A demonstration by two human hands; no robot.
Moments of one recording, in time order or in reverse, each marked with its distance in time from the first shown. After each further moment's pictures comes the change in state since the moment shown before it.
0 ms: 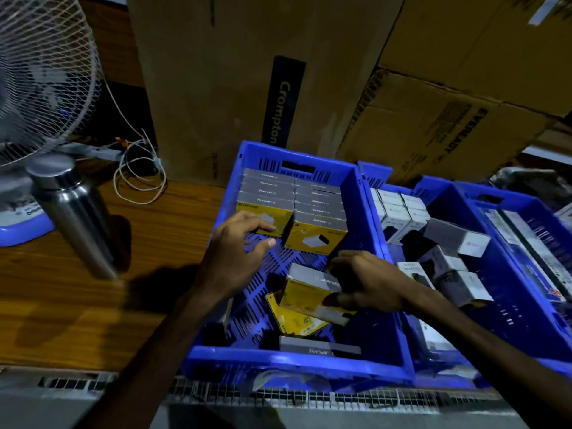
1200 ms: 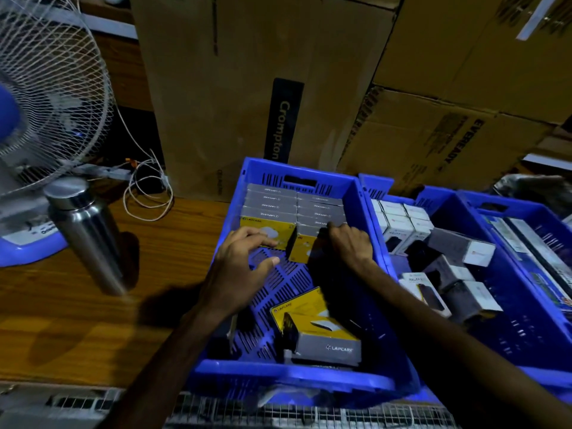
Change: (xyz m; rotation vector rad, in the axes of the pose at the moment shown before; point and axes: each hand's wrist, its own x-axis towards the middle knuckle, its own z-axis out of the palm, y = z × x) left_hand -0.006 0.007 -0.002 0.060 -0.017 -0.020; right_hand 0.111 0.032 0.020 -0.386 0.217 0.481
